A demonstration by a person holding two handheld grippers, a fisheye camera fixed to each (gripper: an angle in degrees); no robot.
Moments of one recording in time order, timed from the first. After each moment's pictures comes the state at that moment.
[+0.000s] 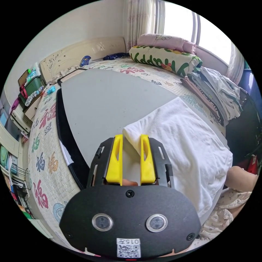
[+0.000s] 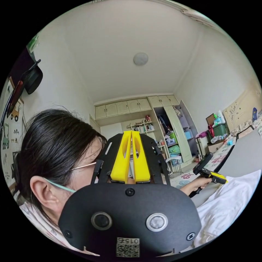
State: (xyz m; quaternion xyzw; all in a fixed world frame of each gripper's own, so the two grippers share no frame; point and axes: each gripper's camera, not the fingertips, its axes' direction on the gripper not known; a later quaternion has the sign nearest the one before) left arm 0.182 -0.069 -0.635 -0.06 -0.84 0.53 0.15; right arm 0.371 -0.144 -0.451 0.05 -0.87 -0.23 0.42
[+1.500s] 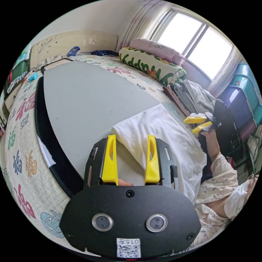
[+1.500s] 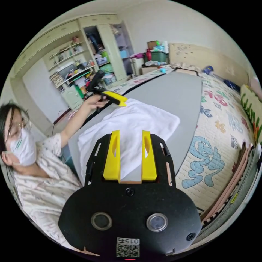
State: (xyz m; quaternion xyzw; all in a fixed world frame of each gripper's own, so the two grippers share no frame) left arm 0.269 -0.012 -0.664 -0.12 -0.80 0.51 0.28; right arm -0.013 -0.092 -0.192 -0.15 -0.50 -0.57 0.64
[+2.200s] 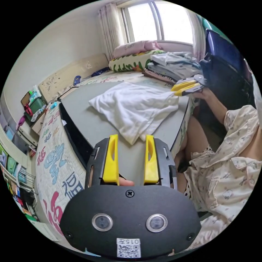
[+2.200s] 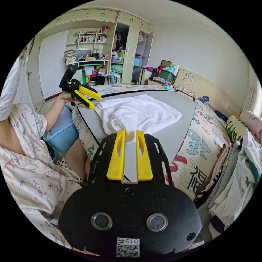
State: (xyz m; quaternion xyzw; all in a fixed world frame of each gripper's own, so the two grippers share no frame) left arm 0.131 0.452 -0.686 -0.10 -0.80 0.59 0.06; right arm 0.195 0.097 -0.209 0.00 -0.45 -0.60 0.67
